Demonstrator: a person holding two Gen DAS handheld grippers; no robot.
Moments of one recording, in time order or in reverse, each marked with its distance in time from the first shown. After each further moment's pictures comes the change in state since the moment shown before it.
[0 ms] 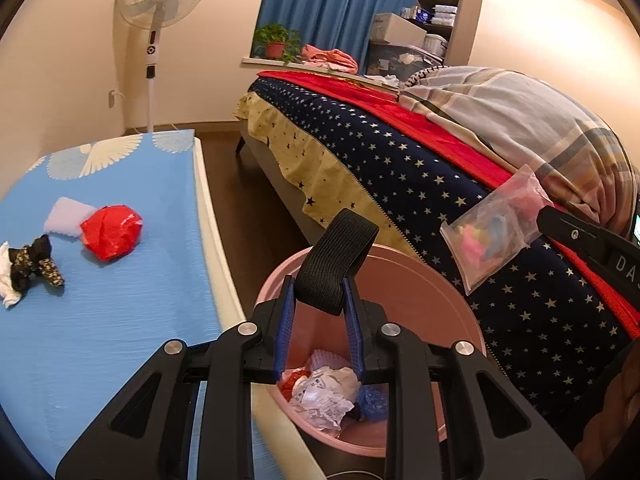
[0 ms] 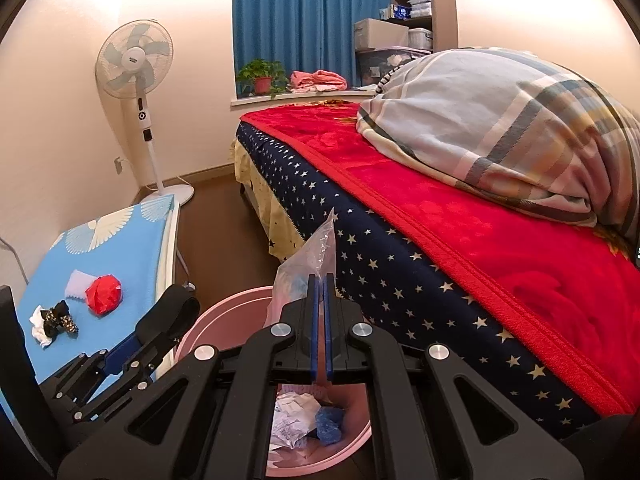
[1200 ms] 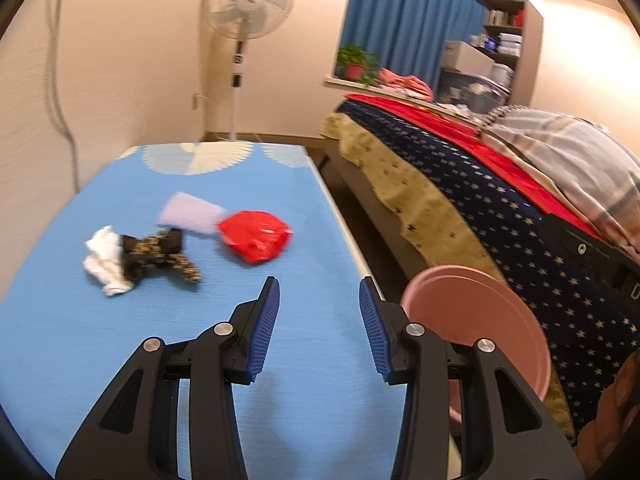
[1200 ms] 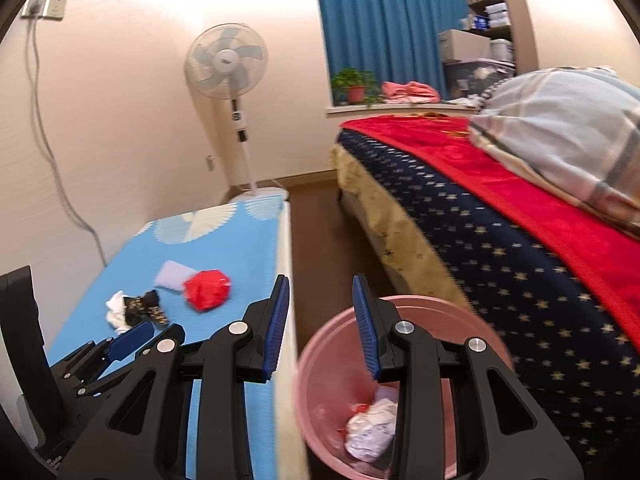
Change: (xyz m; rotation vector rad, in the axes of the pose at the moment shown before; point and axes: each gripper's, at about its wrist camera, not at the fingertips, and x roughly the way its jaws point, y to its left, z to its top) left arm -0.061 0.102 -0.002 -0.121 -0.084 0.250; right arm -0.005 0.090 -0.012 -0.085 -0.044 0.345
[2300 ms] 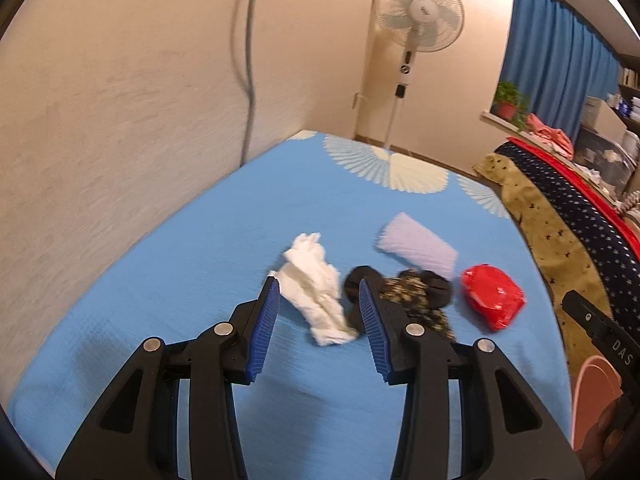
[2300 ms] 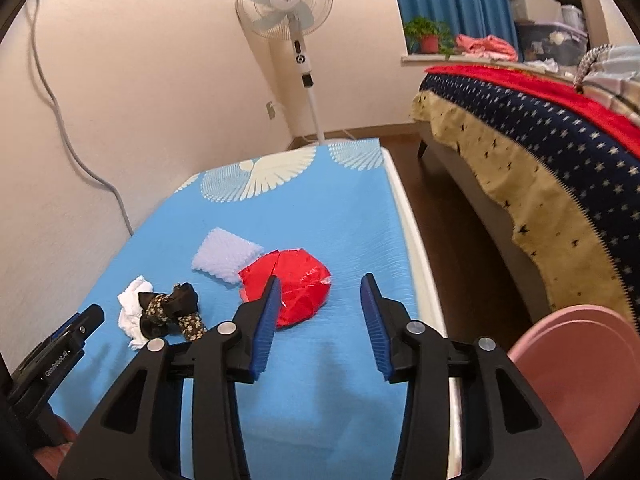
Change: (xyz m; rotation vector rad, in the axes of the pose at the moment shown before) left arm 0.029 0.166 0.013 -0.289 -0.033 0.416; right arm 0.166 0.100 -0.013 -0.042 0.186 0.214
